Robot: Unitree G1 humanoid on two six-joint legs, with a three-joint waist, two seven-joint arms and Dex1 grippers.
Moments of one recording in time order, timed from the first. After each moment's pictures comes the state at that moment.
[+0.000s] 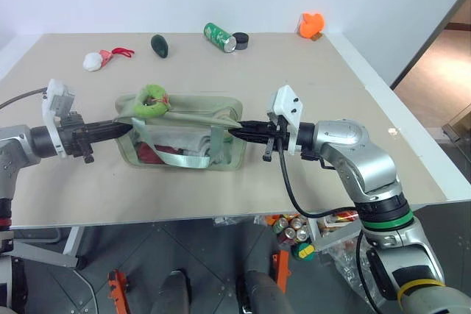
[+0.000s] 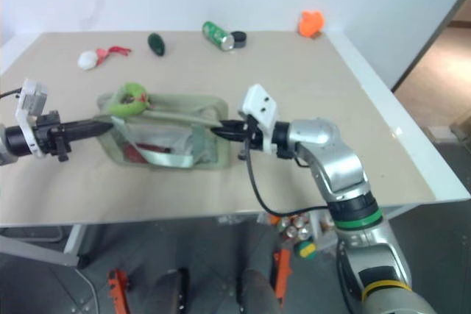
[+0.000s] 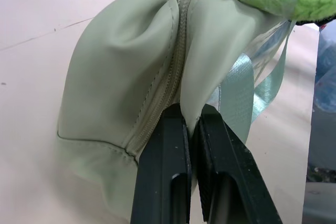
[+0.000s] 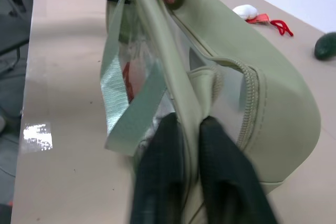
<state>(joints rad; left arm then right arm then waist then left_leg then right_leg) -0.55 0.91 0.23 0.24 -0.58 0.65 -1.25 -0.71 -0.48 0.16 -0.09 0.35 0.52 0.93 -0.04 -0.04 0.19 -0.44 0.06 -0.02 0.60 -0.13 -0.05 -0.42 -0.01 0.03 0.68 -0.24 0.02</state>
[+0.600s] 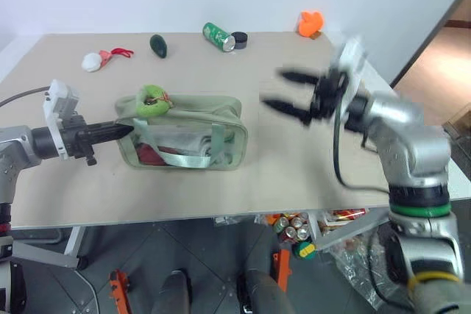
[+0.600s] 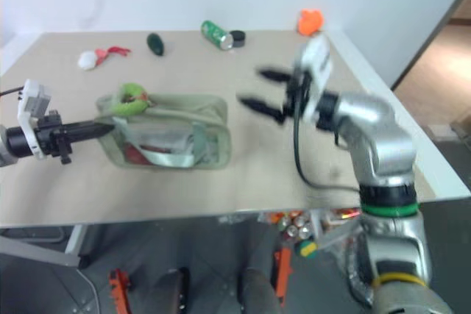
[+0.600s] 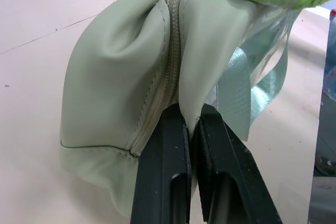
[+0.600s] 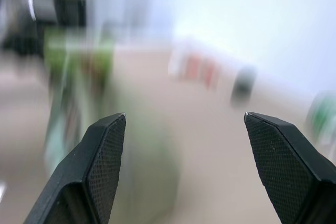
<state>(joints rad) -0.52 0.91 0.24 0.18 -0.58 0.65 -1.23 -0.94 -0.51 -0.08 -0.09 0.50 0.52 0.86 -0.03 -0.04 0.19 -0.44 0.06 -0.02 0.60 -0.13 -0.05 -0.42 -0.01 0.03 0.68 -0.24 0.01</state>
